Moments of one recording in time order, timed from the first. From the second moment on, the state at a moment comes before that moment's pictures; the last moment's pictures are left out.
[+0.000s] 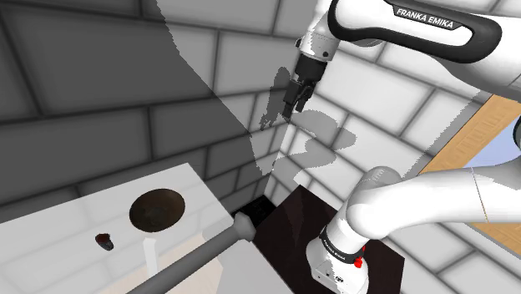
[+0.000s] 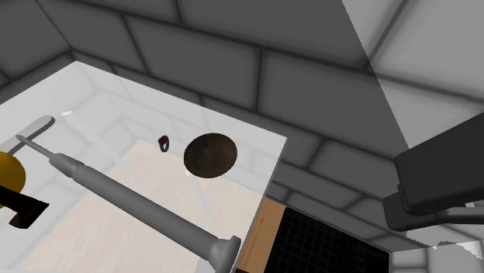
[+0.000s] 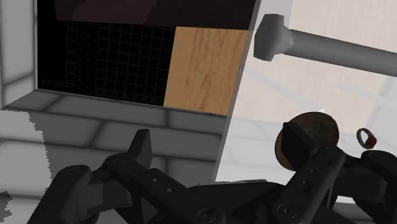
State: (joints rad) arm -0.01 -0.76 -0.04 -2.35 0.06 1.58 -0.13
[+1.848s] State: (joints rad) arm 0.15 -0.12 0.38 -2.27 0.09 2.17 0.26
